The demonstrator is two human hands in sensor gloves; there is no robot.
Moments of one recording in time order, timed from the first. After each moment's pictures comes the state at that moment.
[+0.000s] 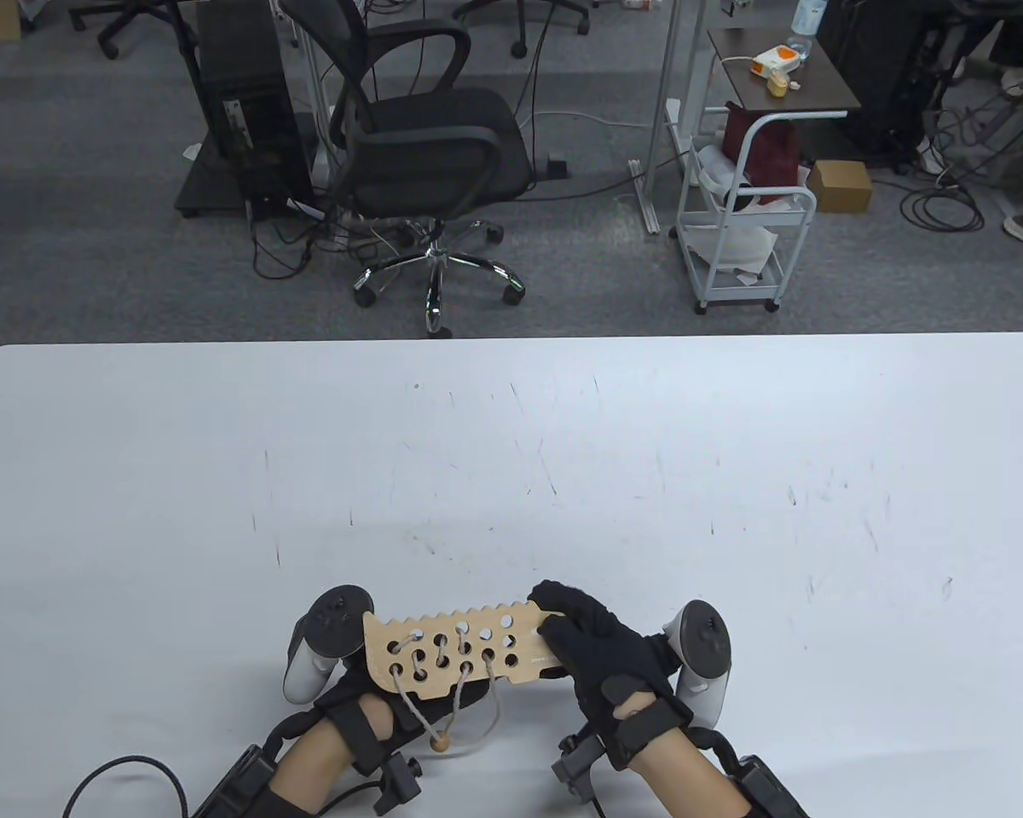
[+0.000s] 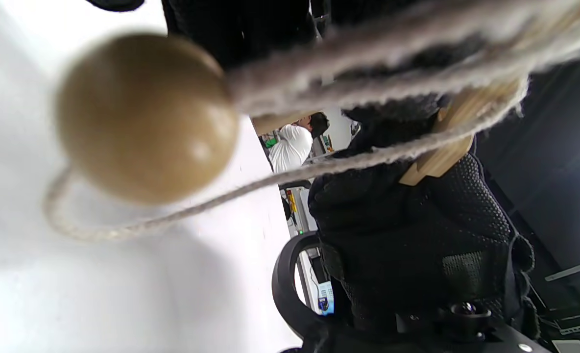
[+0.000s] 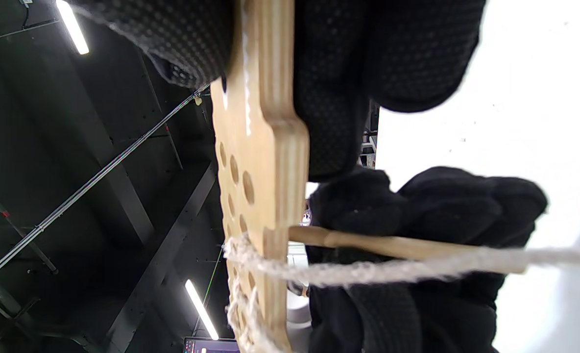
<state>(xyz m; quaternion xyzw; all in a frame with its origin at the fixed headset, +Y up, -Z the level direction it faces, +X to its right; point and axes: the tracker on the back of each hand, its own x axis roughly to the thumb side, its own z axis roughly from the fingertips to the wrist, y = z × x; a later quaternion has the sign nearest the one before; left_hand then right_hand) -0.185 -0.756 -0.301 -0.22 -0.25 0.55 0.76 0.087 -0.738 -0.281 0.12 0.06 0.63 0.77</state>
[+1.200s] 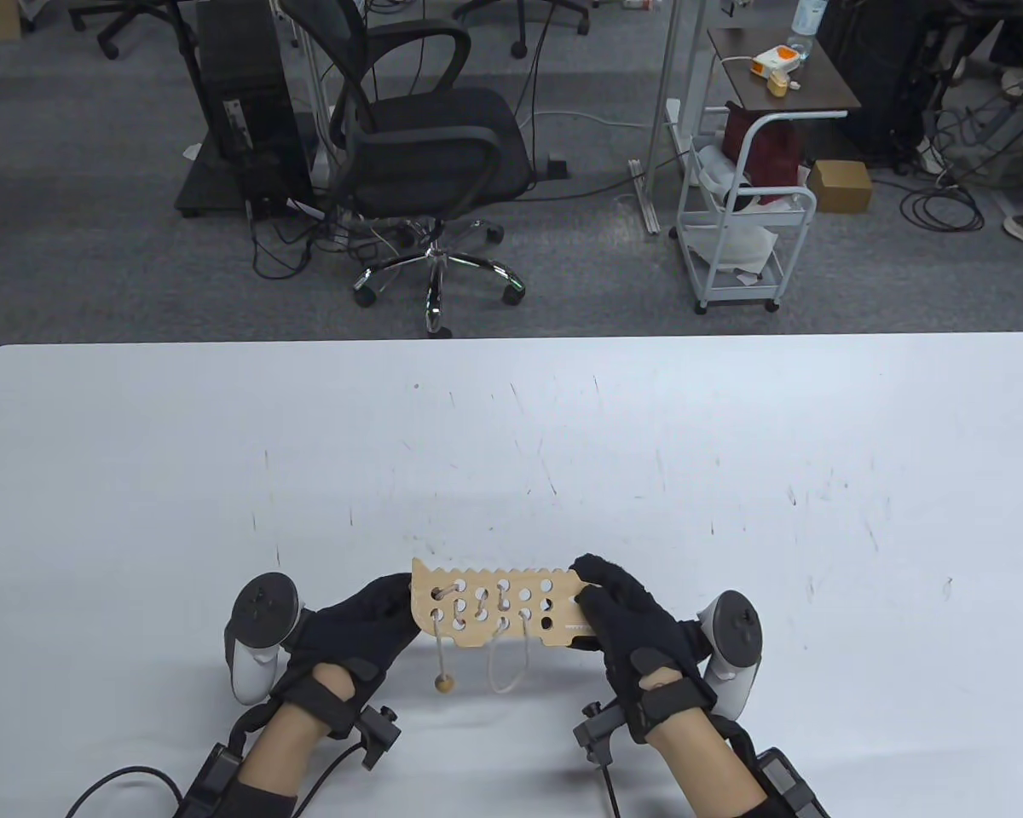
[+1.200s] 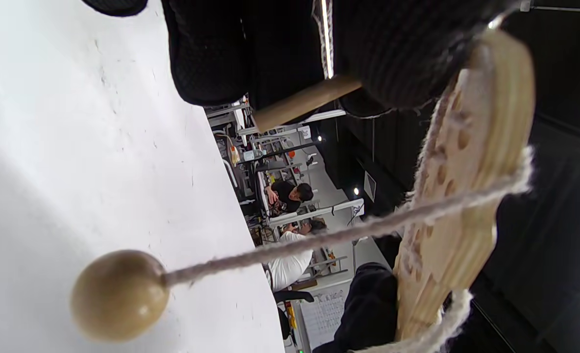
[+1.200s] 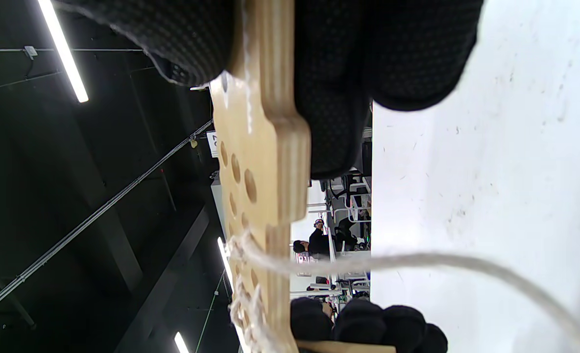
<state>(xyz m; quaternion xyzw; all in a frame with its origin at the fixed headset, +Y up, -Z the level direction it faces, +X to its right) -0.242 -0.742 -0.316 -0.08 -0.14 0.61 0.78 0.120 -0.744 -0.298 0.05 0.02 0.63 0.78</state>
